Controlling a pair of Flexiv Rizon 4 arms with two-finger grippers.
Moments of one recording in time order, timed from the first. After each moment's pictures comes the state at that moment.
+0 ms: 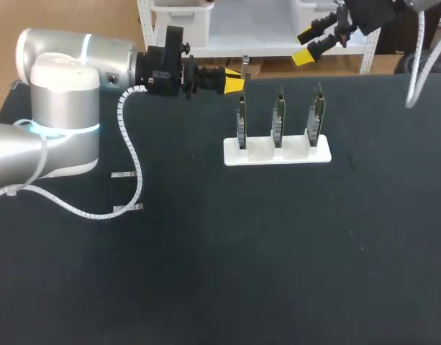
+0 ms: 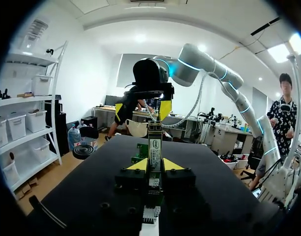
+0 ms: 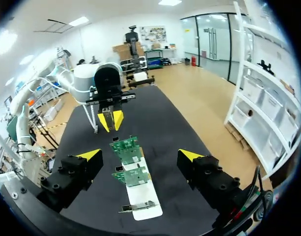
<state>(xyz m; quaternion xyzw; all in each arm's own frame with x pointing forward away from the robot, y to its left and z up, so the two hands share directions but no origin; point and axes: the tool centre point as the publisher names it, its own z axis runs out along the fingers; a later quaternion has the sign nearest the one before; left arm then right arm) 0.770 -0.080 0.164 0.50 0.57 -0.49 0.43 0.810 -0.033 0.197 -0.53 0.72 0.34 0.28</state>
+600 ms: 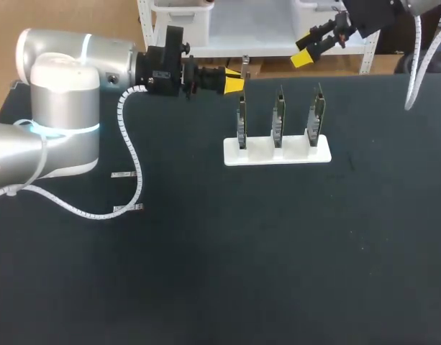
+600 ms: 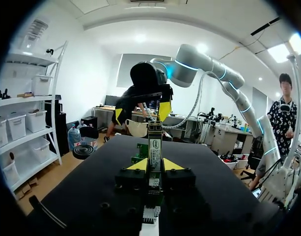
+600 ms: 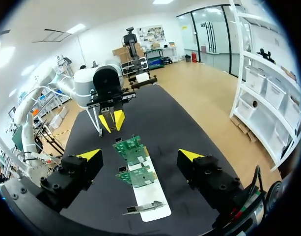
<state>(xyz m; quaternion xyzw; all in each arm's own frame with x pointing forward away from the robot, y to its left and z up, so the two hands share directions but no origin) 0.770 -0.080 0.164 0.50 0.57 -0.49 0.43 0.809 -0.032 0.190 -0.50 0.74 0.36 0.27</state>
